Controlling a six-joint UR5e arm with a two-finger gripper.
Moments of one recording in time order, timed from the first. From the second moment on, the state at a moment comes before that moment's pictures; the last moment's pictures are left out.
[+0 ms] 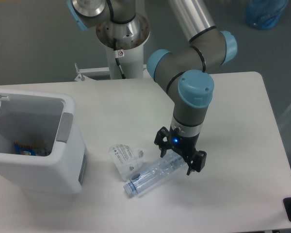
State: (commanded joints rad) arm 2.51 -1.95 -1.64 -0.96 1.39 1.21
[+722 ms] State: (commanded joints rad) arm 2.50 -1.94 -1.73 -0.98 1.31 1.25
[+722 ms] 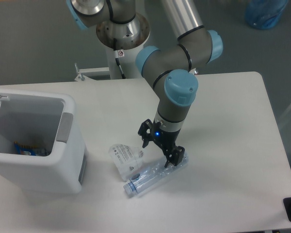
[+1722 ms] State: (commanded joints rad) arm 2.47 -1.90 -1.74 -0.99 1.32 1.24
